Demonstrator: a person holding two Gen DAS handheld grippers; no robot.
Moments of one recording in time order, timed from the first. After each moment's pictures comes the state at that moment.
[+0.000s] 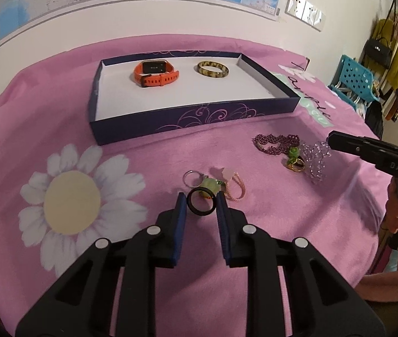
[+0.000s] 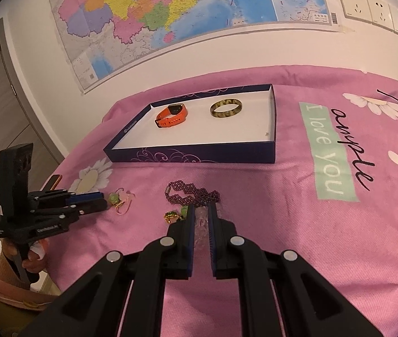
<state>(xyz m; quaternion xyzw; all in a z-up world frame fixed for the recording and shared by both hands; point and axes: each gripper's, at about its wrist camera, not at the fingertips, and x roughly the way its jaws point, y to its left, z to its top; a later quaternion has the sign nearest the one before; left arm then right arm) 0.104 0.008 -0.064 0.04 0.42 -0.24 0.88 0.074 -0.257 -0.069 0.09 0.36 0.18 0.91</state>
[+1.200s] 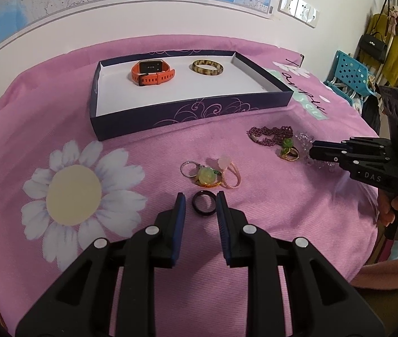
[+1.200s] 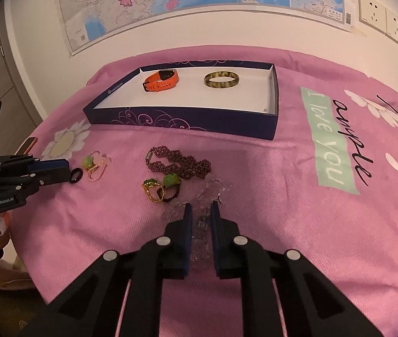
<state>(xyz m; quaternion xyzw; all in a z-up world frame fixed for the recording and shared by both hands) 0.095 0.009 -0.064 0.05 0.42 -0.25 0.87 0.078 -0.240 -0.092 0.01 0.41 0.15 0.90</state>
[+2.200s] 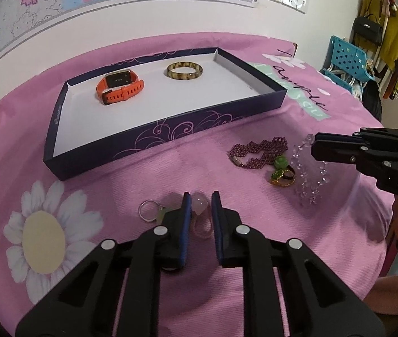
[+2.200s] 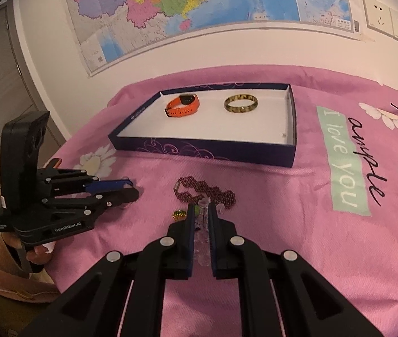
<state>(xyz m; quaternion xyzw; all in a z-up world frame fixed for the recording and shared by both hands) 0.121 -0.045 -0.067 0.09 0.41 -0.26 0.87 0.083 -0.238 -0.067 0.05 0.36 0.20 0.91</state>
